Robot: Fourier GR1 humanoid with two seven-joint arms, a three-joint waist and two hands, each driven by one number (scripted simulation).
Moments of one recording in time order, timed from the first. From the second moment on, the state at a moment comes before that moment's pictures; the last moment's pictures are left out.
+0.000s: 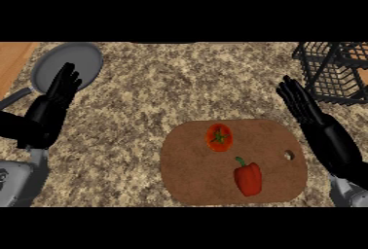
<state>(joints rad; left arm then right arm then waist) -0.25 0.47 -0.13 -1.46 0.31 0.14 -0.01 -0.16 -0.51 0.27 -1.71 -0.32 0.00 -0.22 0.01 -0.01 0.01</state>
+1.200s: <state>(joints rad) 0.01 0.52 -0.12 -1.33 0.30 0.12 0.06 0.24 -0.11 0.35 -1.44 -0.09 -0.88 -0.40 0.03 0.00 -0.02</state>
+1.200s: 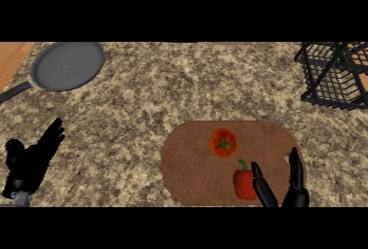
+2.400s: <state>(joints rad) 0.03 0.50 -0.08 -1.30 0.29 0.10 0.07 -0.14 -0.32 0.60 -1.83 0.48 -0.59 1.08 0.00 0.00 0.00</state>
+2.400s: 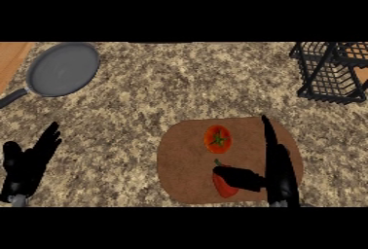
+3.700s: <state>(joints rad) 0.05 0.40 0.06 -1.34 0.15 -0.01 0.10 -0.04 -0.07 0.48 -1.72 0.55 -0.50 0.92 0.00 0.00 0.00</state>
